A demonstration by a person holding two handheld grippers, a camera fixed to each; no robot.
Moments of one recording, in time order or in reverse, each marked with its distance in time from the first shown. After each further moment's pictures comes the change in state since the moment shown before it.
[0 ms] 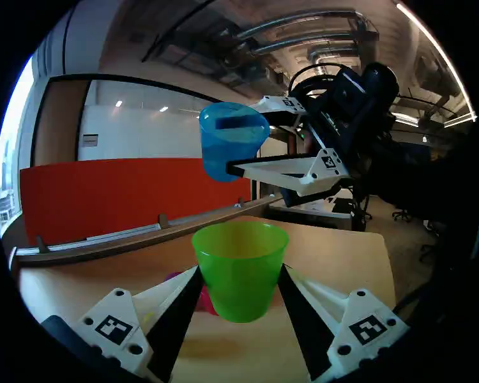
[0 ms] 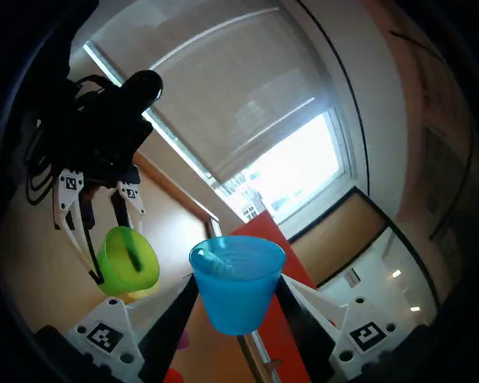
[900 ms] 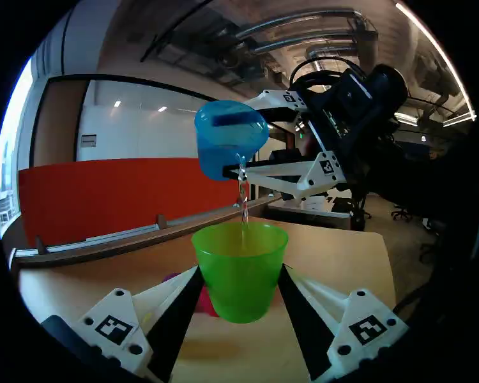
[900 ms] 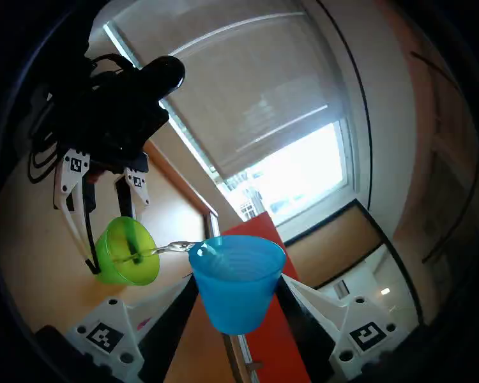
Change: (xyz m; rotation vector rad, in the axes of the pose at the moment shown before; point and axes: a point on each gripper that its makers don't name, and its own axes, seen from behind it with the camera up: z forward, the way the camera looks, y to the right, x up) left arm 0.000 0.003 0.006 -0.007 0.000 0.003; right arm 0.000 0.003 0.003 0.000 -0.019 -0.121
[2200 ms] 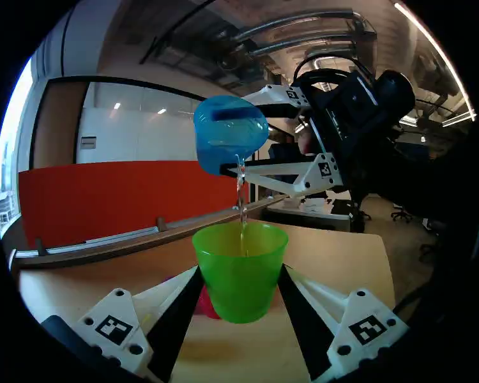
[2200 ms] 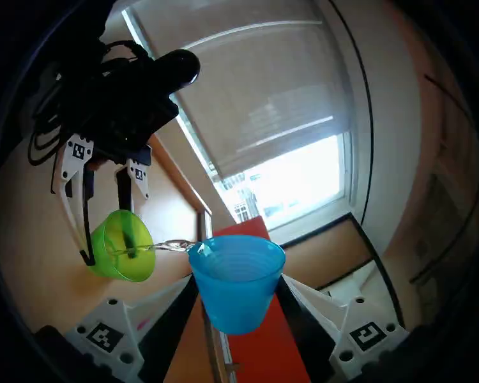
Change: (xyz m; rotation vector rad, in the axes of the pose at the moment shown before) left arm 0.003 0.005 0.000 -0.002 0.012 0.004; right arm 0.012 0.011 0.001 -0.025 0.002 -0.116
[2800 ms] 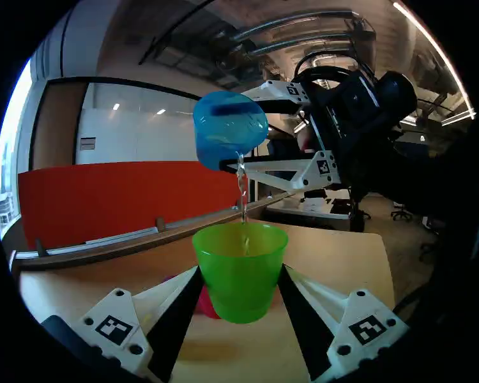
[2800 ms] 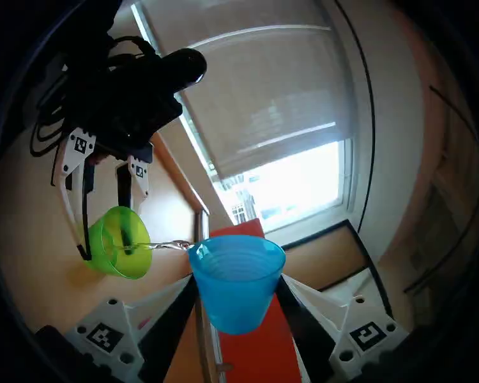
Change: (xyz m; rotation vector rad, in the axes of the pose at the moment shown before) left arm 0.000 0.002 -0.001 -0.002 0.001 0.005; right arm 0.006 0.004 -0.003 -0.012 0.004 -0.053
